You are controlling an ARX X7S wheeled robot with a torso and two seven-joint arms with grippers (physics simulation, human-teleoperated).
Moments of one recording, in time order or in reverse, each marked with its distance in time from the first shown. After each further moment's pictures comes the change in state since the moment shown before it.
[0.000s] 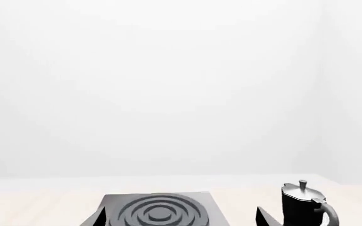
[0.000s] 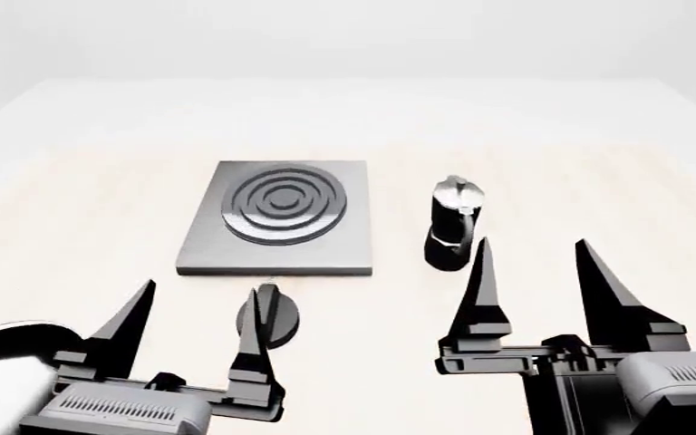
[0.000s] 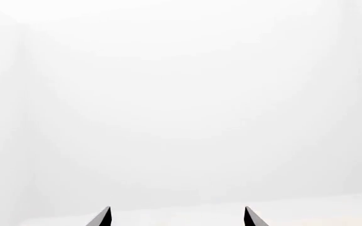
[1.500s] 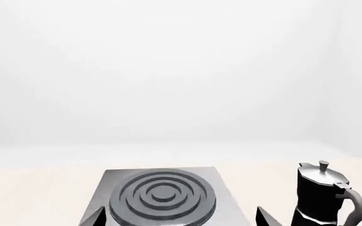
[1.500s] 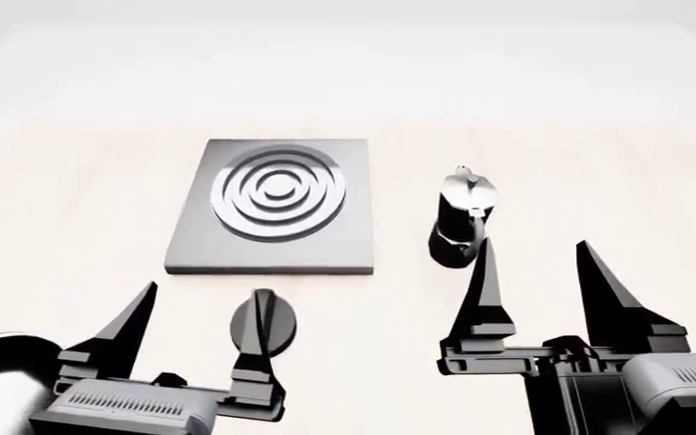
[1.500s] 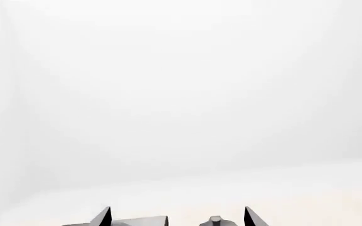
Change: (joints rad) left arm -0.013 -0.057 0.037 0.000 -0.020 -0.020 -0.068; right arm 0.002 0.075 -0.038 0.013 0.068 -0.047 0.084
